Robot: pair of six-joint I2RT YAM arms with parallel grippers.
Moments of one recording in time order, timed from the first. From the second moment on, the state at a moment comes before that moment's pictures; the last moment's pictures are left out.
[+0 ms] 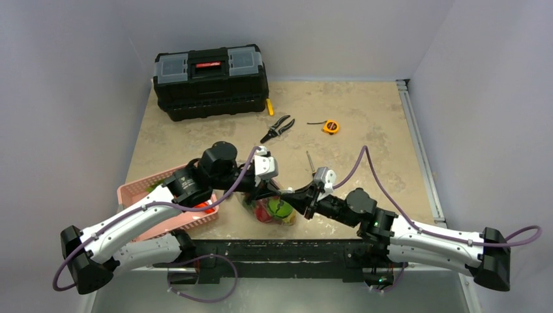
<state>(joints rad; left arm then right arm) -0.88 0.99 0.92 -0.36 0.56 0.14 1.16 0.72 0.38 0.38 0.03 0.17</state>
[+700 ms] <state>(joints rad) -0.88 1.09 1.06 -0.34 0.71 0.21 1.16 0.73 0.40 0.31 0.01 0.17</state>
